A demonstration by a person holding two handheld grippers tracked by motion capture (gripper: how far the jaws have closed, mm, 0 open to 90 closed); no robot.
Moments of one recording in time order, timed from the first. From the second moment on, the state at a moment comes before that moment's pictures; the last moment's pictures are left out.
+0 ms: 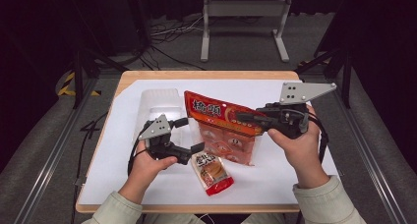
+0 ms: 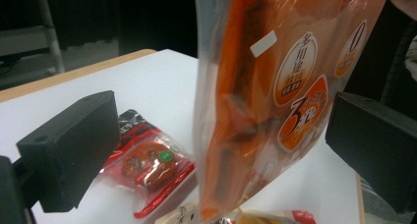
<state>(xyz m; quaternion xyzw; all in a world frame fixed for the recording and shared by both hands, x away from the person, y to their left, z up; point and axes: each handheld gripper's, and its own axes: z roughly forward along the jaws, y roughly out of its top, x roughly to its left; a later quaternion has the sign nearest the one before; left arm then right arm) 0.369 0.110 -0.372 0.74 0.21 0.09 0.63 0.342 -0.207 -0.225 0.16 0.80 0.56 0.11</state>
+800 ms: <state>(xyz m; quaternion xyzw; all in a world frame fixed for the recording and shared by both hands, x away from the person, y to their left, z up) 0.374 0.081 -0.377 0.75 0.13 0.05 0.65 0.348 -0.192 -0.242 0.14 0.79 0.59 0.08</state>
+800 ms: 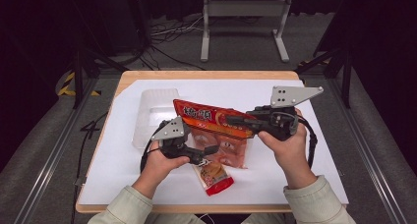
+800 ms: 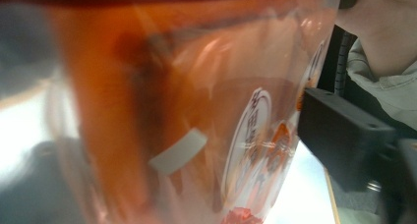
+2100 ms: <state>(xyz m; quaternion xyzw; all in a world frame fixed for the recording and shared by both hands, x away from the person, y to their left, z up) 0.368 0.086 -0.369 0.78 0.09 0.01 0.62 0.351 -0.206 -0.252 0.17 0.77 0.60 0.12</state>
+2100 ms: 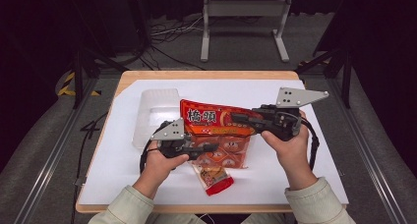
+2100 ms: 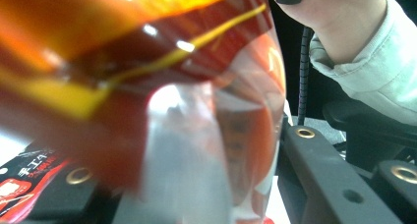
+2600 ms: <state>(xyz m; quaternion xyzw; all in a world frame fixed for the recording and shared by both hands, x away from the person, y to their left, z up) 0.371 0.103 -0.364 0.77 0.11 0.03 0.63 0.352 -0.243 -0.269 0.21 0.76 0.60 0.15</state>
